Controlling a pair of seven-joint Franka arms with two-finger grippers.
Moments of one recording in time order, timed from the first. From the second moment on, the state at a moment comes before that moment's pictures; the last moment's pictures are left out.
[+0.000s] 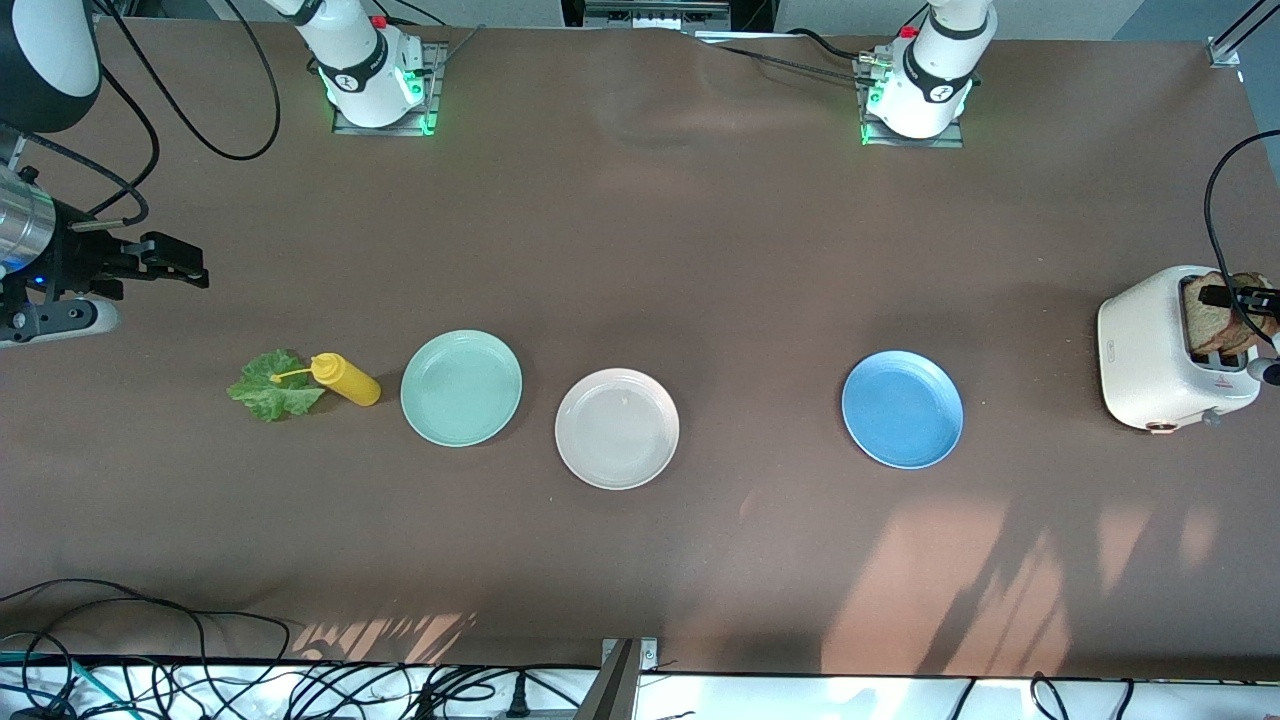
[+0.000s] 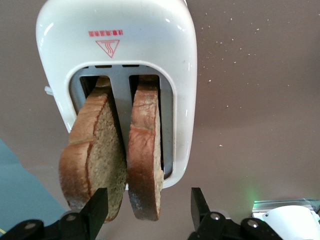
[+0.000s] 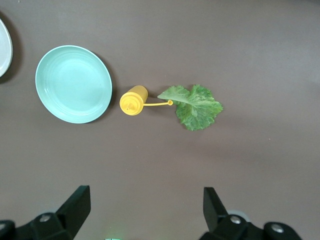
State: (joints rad) left arm 0.40 0.52 0.01 -1.44 0.29 1.50 0.50; right arm 0.12 0.20 -0.11 -1.44 0.00 1.50 -0.16
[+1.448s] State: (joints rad) left arm 0.40 0.53 0.01 -1.41 0.30 1.51 0.50; right arm 0.12 0.20 -0.11 -1.44 0.00 1.50 -0.16
